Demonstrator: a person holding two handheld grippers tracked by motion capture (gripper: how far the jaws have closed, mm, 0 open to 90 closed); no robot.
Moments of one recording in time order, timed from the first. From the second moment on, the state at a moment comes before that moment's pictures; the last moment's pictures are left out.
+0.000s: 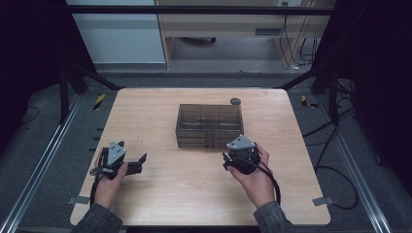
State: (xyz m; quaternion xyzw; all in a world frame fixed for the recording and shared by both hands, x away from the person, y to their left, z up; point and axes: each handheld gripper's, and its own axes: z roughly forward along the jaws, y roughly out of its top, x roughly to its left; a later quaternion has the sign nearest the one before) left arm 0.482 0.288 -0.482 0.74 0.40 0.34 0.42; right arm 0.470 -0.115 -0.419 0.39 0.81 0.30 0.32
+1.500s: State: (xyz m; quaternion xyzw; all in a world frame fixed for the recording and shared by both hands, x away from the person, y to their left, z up) left arm 0.481 0.289 -0.482 0.74 0.41 0.33 0.42; right arm 0.466 -0.043 -0.440 0.15 0.82 0.12 0.53
